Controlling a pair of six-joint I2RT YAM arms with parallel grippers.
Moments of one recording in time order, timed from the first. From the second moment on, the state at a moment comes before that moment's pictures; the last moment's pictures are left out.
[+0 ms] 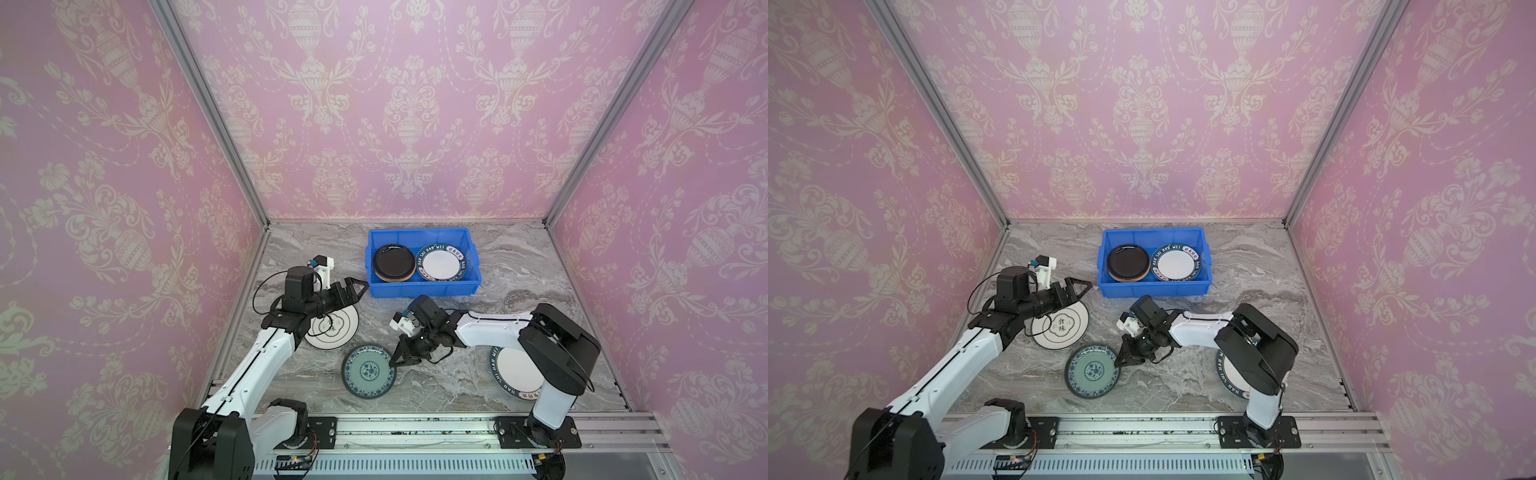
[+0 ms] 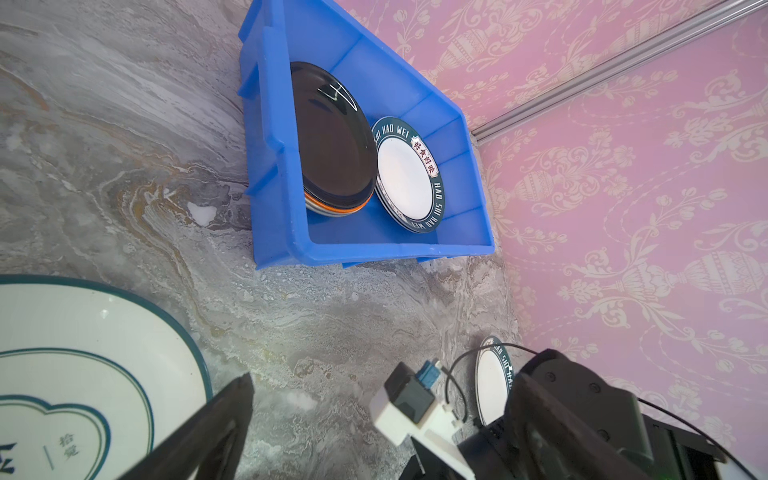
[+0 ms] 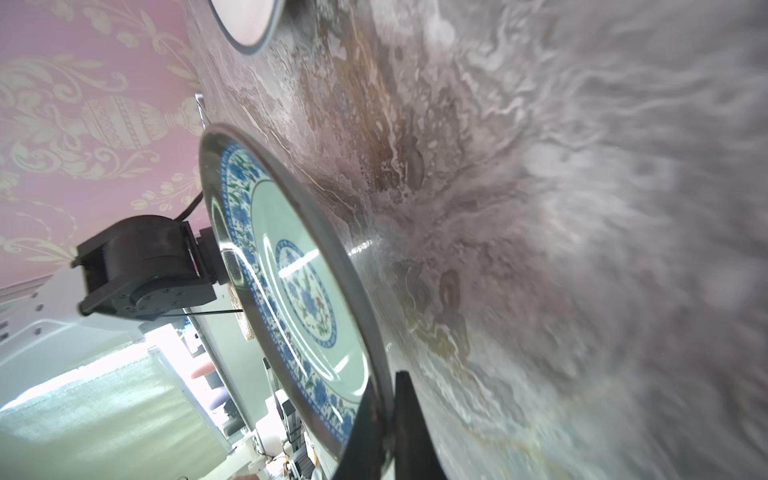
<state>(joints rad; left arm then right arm) -0.15 1.12 0.73 -0.18 0.57 -0.62 0.80 1.72 0.92 -0.21 -0.73 0.73</state>
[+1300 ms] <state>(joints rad) -0.28 1.41 0.97 -0.16 0.50 -0.50 0.30 2.33 2.10 -0.76 -0.49 0.58</state>
